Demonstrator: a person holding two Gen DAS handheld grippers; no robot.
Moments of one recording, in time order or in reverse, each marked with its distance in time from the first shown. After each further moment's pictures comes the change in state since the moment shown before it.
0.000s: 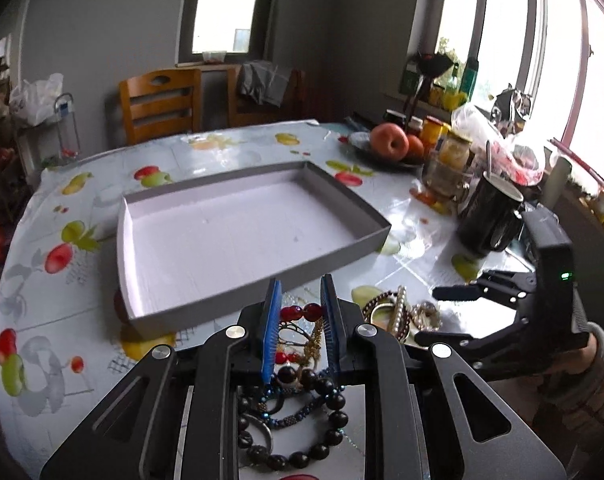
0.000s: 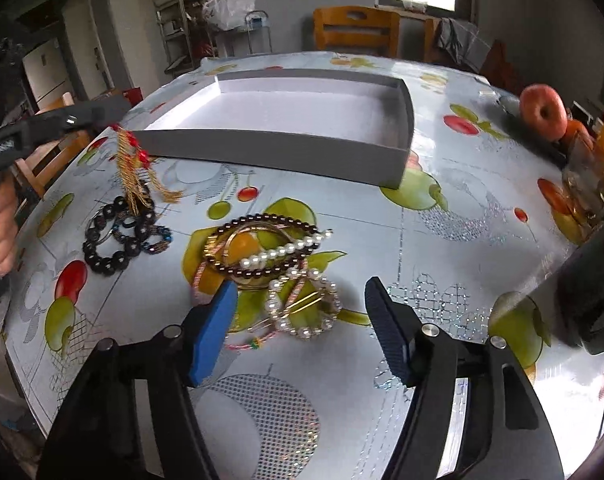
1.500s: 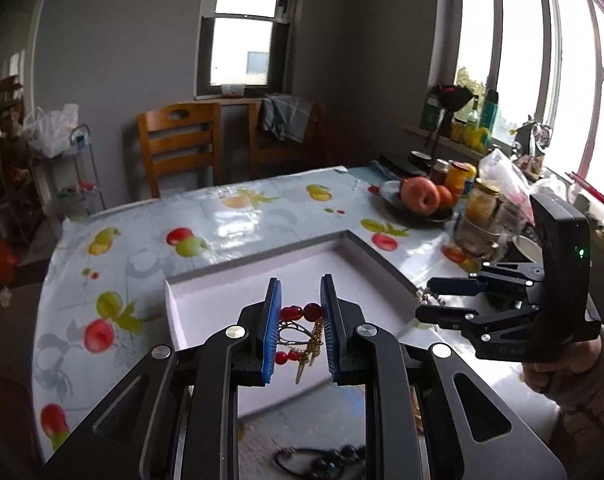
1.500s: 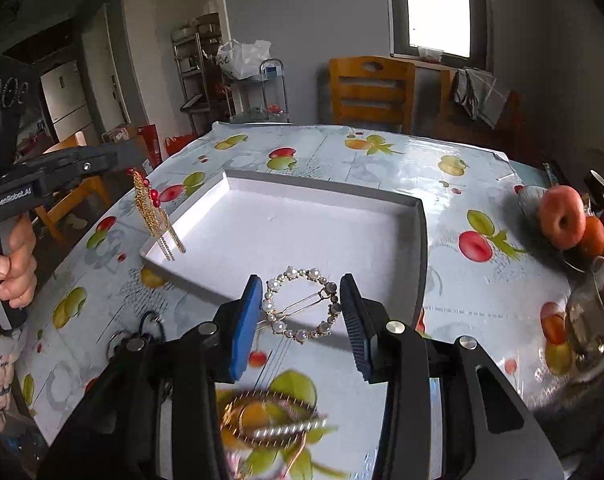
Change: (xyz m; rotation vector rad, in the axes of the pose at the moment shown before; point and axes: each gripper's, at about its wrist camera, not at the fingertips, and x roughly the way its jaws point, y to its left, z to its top) left arm 0.000 0.042 0.075 0.013 -0.085 0.075; right arm -0.006 0.000 0.122 -0.049 -0.168 0.039
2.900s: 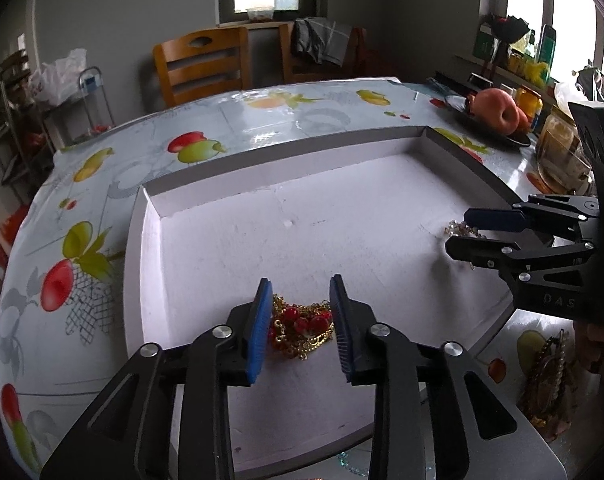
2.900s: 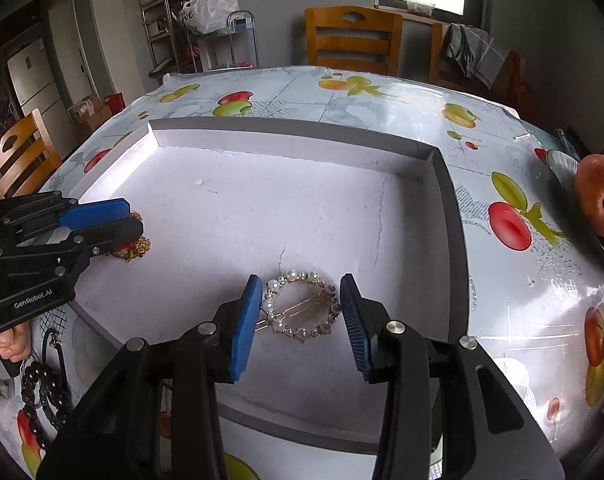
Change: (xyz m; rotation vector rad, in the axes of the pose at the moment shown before) left arm 0.122 0.027 -0.061 -0.005 0.234 0.135; right arm 0.110 -0.024 -0.007 0.019 0.148 -0.075
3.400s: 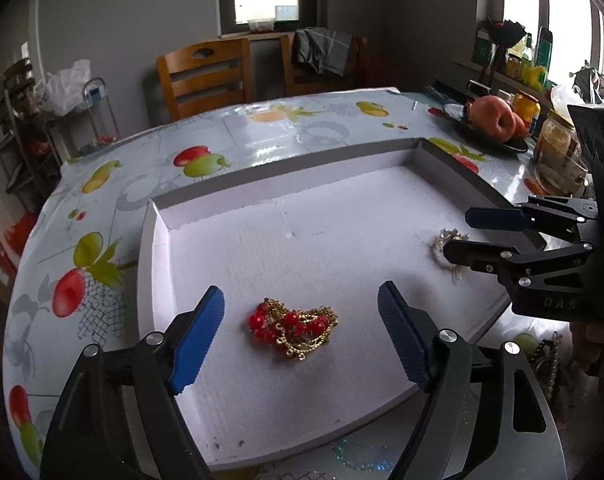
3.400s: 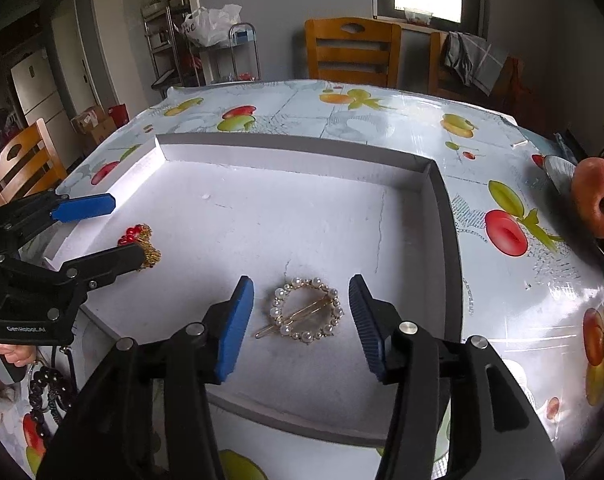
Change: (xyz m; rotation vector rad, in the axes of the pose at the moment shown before) left arm -0.015 -0.004 0.002 0.012 -0.041 0.012; right arm -0.015 0.002 -0.001 0.009 -0.050 0.013
